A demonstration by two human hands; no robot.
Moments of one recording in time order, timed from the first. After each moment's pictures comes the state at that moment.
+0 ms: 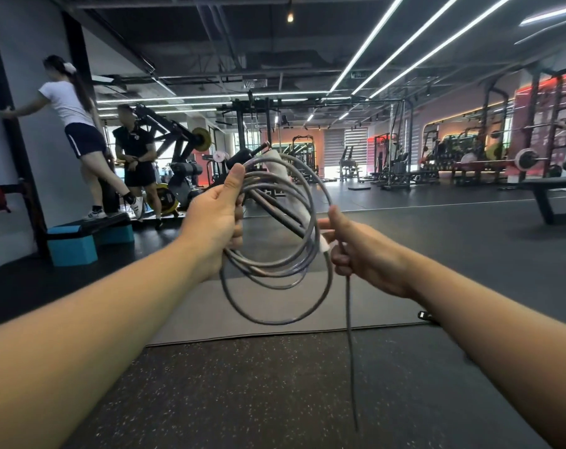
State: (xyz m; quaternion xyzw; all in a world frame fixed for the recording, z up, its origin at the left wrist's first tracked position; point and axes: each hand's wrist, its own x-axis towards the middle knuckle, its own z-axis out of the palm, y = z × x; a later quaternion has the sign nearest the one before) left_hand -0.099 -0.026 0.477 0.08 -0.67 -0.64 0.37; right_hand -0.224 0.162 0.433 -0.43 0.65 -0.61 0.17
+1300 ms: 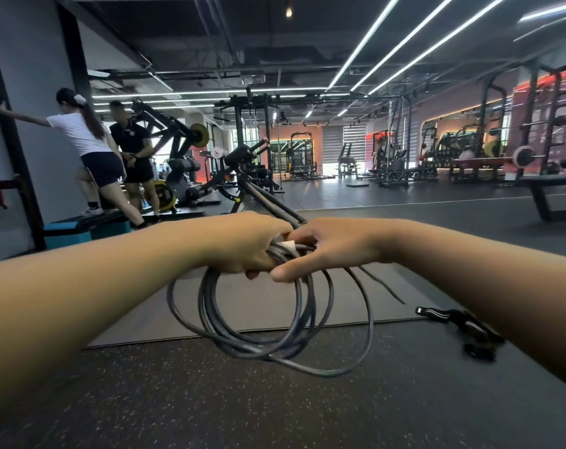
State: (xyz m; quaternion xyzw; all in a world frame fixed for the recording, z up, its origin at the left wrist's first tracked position) left_hand -0.089 -0.004 0.492 -0.04 -1.00 0.06 0.06; right_hand -0.190 0.146 0.476 -0.58 0.79 -0.18 0.06
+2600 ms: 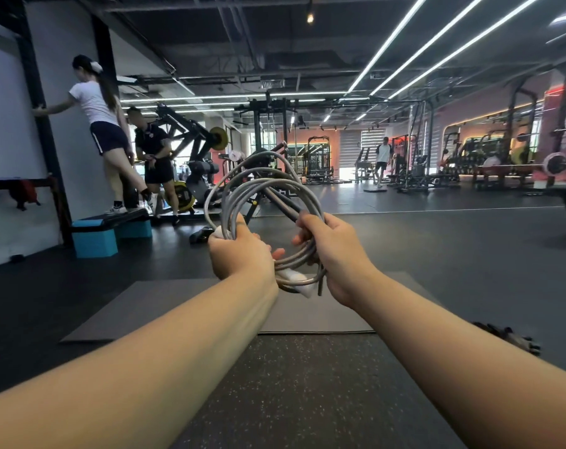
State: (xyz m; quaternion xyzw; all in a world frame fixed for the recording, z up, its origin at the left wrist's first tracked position) left_hand -0.118 -0.004 0.434 0.30 -0.42 -0.67 0.53; right_hand -0.177 0.084 0.430 -0.29 0.58 -0.76 0.08
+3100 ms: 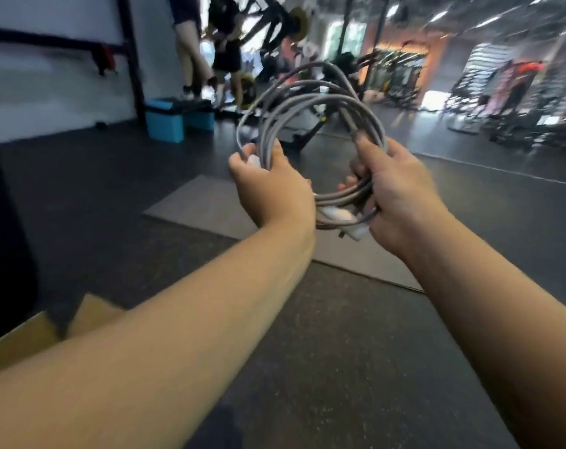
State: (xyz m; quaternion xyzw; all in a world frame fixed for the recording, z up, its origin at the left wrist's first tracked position) left_hand -0.044 -0.060 0.478 0.34 -0.38 -0.63 0.59; right_hand -0.125 0.005 0.493 -0.28 0.54 -0.76 0.20
